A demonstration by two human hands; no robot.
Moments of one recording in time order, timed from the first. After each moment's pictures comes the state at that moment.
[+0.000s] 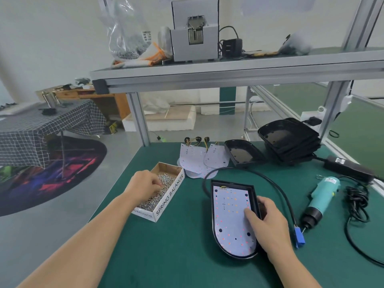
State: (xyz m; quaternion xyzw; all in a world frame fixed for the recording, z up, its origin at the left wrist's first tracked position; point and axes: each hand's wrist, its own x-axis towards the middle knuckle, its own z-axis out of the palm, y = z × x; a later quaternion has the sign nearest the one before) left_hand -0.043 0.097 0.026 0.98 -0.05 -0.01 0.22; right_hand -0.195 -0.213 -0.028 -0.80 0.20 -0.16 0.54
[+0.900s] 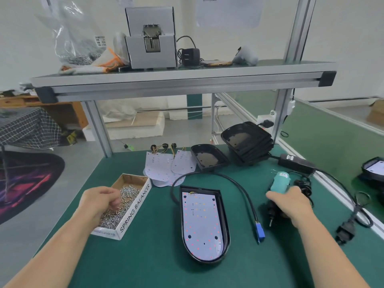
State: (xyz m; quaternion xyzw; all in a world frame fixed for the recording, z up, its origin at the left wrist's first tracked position) left_hand -0.032 0.106 0.010 0.80 0.16 -0.01 0.58; right_hand -0.186 -0.358 0.012 -0.79 0.44 -0.07 0.42
